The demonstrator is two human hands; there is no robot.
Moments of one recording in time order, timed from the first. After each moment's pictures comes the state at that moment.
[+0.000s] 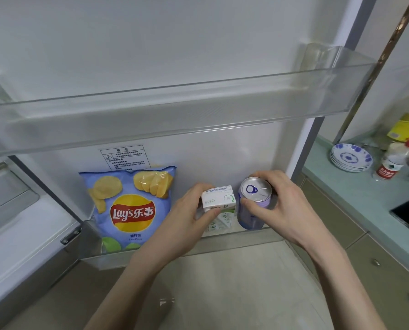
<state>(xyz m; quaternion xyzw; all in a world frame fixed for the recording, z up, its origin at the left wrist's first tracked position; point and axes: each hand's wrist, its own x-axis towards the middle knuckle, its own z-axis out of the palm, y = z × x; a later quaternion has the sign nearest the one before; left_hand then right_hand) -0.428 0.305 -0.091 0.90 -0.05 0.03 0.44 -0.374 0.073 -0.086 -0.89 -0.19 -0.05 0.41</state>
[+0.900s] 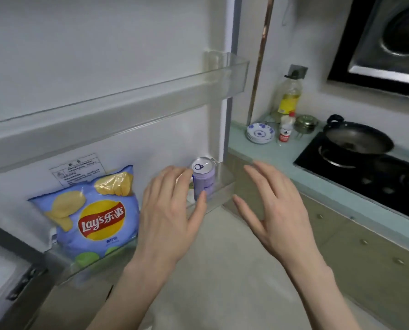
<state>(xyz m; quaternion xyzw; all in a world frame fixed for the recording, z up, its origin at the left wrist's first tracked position) -0.474 0.284 -0.064 0.89 -0.23 0.31 0.23 -0.528 0.069 -0.063 -0.94 -0.04 -0.31 0.14</state>
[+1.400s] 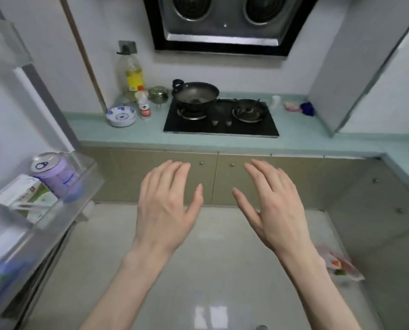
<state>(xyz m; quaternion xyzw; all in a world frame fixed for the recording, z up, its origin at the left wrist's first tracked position) -0.589 0.157 -0.089 0.78 -0.51 0.19 0.31 -0.771 0.028 -0.088 -0.90 0.32 -0.31 -0.01</state>
